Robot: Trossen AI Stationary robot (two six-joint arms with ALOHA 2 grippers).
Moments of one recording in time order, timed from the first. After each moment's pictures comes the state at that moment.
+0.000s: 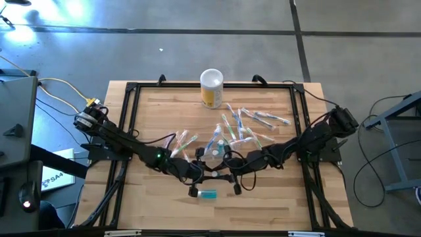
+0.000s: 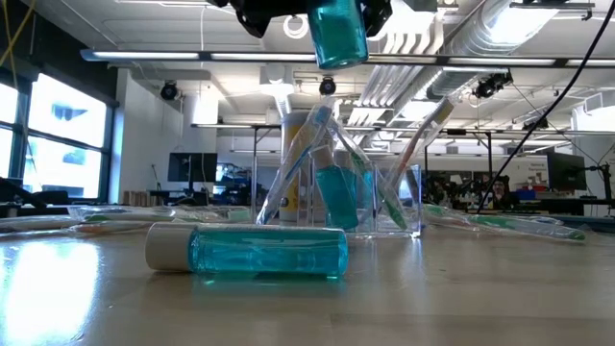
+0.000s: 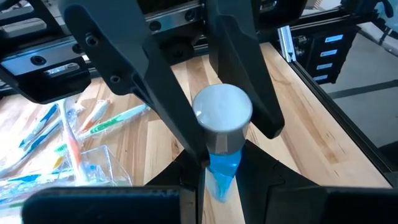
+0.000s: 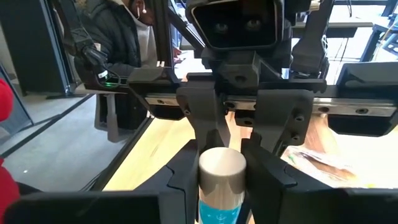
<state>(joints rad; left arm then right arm) -0.43 1.58 1.00 0.27 -0.35 0.02 0.39 1.62 0.90 0.52 0.13 0.06</state>
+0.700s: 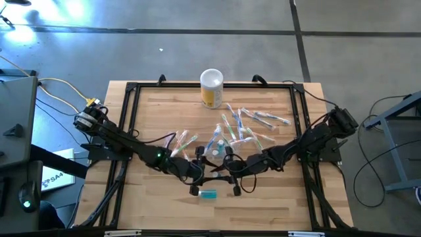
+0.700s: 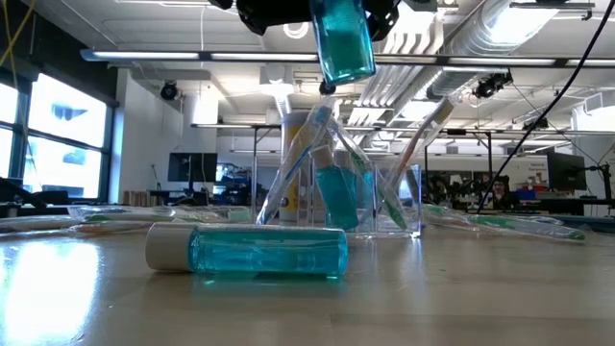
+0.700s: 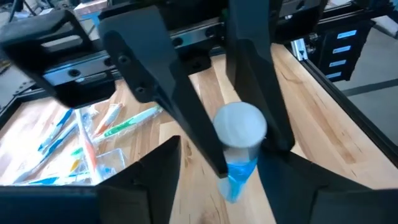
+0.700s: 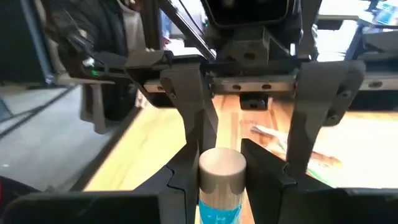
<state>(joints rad) -0.42 1.57 1.00 0.27 -0.38 0.05 0.42 1.62 0.90 0.49 0.22 0.05</state>
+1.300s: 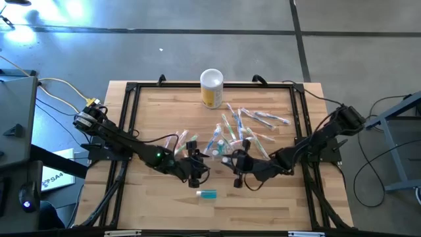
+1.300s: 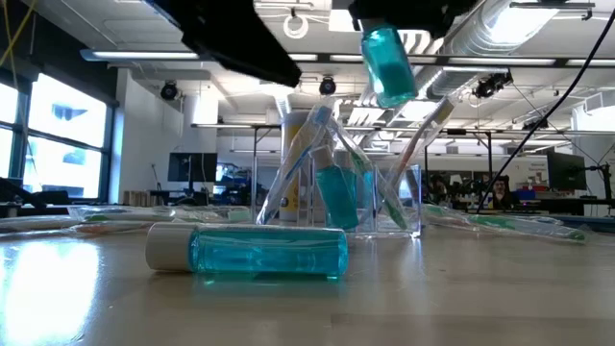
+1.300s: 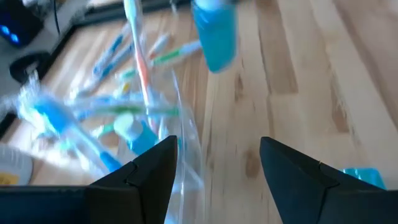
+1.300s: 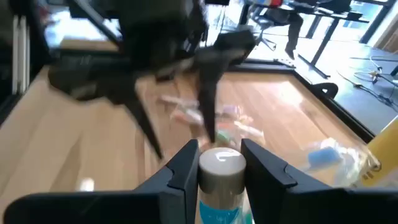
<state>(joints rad) -0.43 1.57 1.01 -0.03 -0.58 -0.13 0.51 1.52 0.89 0.22 0.73 0.16</state>
